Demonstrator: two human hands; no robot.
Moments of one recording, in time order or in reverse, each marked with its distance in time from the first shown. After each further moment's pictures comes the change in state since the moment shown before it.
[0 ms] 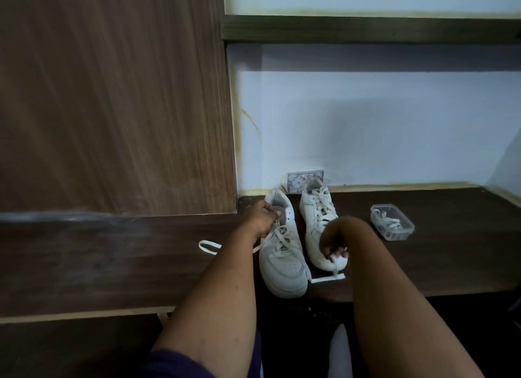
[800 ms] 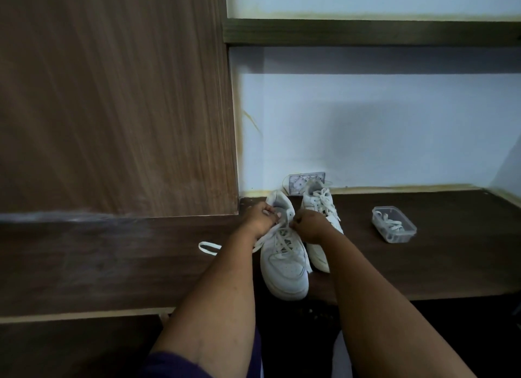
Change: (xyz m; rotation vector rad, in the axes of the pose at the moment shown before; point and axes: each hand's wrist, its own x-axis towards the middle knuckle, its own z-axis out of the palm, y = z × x) left_hand 0.008 -0.009 -0.003 0.092 0.038 0.105; right_hand -0.007 -0.041 0.025 -0.053 0.548 -0.423
